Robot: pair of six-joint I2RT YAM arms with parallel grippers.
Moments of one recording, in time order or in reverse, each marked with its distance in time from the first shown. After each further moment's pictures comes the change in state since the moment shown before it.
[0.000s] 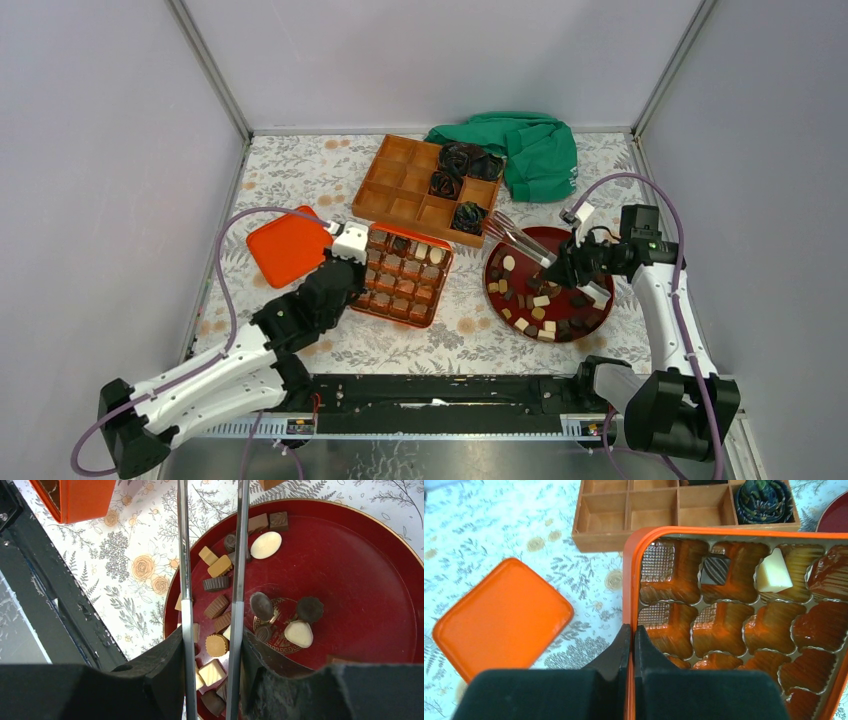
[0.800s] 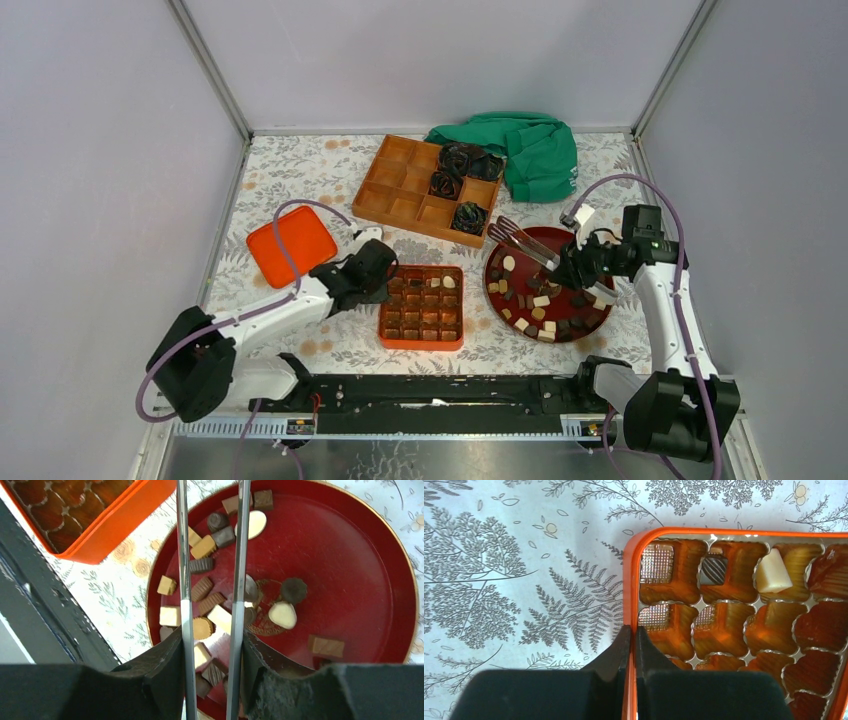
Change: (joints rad) left arm 0.143 0.515 0.105 -0.222 0.342 -0.597; right arm -0.016 -0.002 0.010 -0.033 0.065 -0.059
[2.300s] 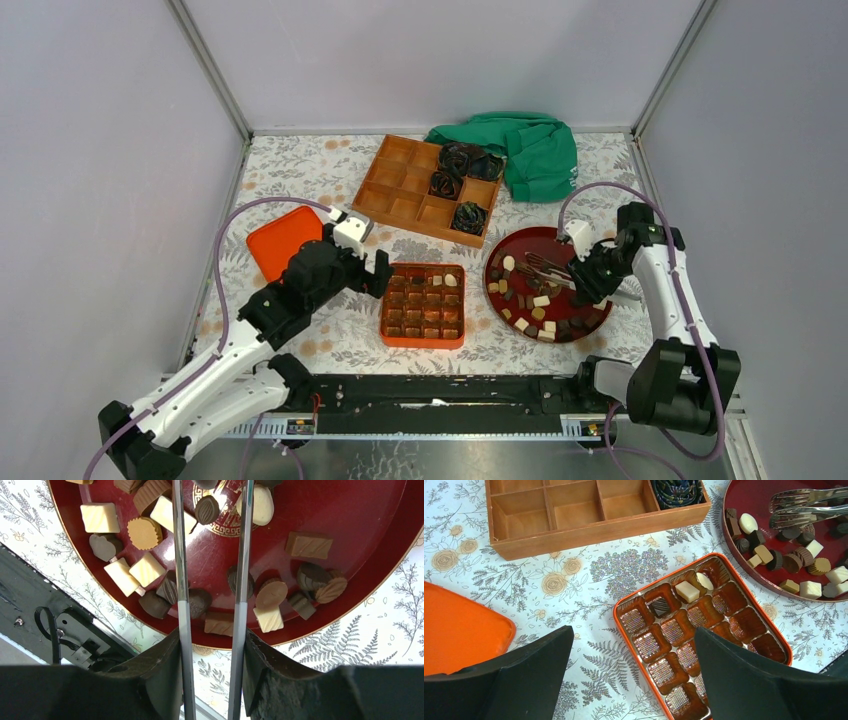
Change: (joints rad) left arm 0.059 -0.486 -0.014 0.126 0.170 0.589; right arm 0.000 0.112 0.059 -0.198 0.454 -0.183
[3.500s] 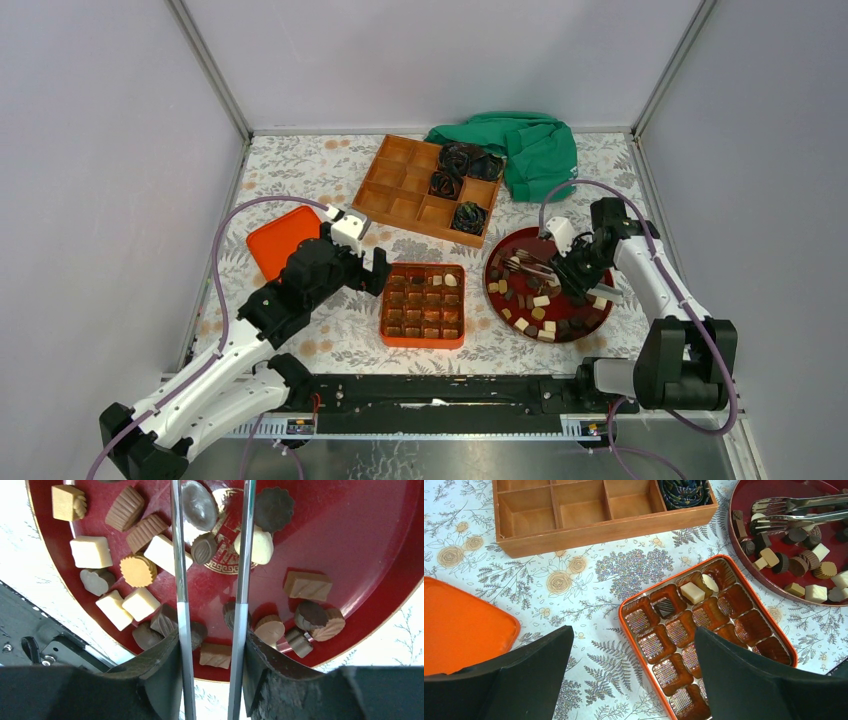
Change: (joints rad) left arm 0.029 -0.002 0.000 0.000 0.007 0.000; right arm 0.152 0.108 -0.025 0.161 0.034 0.128
